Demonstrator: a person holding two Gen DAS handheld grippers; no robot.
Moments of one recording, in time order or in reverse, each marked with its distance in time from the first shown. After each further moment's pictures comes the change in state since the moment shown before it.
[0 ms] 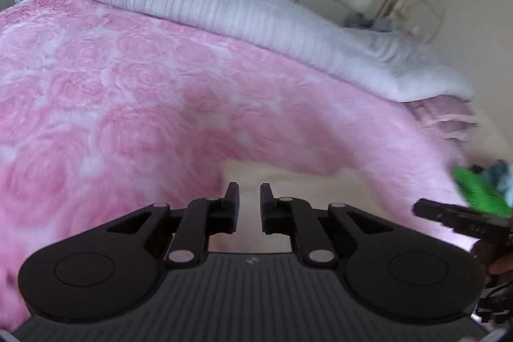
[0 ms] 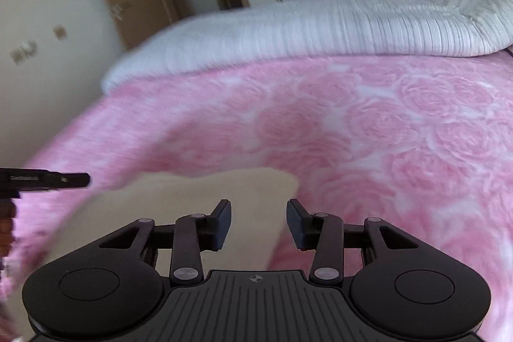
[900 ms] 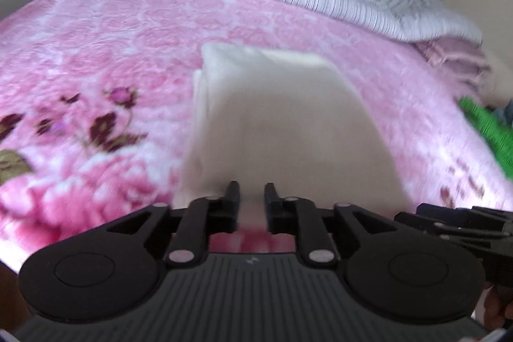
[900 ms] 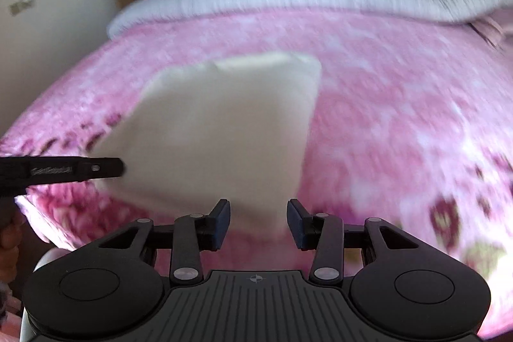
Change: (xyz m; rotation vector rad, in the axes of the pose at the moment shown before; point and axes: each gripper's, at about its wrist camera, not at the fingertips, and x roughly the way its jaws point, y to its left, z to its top) left arm -0.096 -0.097 -0.143 0.064 0.135 0.232; right arm -0.093 0.131 -0.133 0.000 0.163 -0.183
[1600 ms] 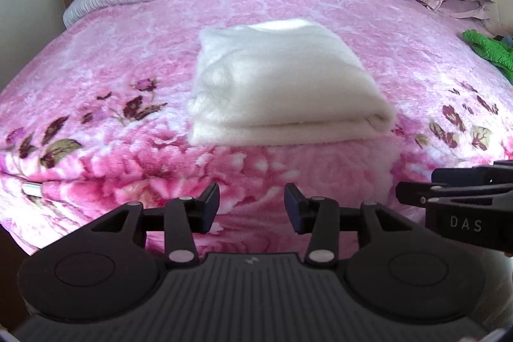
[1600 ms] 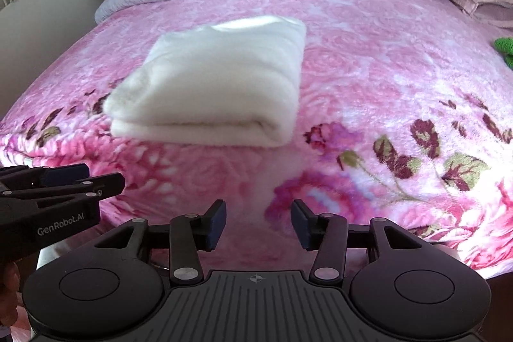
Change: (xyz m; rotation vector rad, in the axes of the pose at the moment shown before) left arm -0.056 -0.038 -0.059 0.198 -0.016 0.145; right arm -0.045 0.030 -0.053 0.040 0.044 -0.052
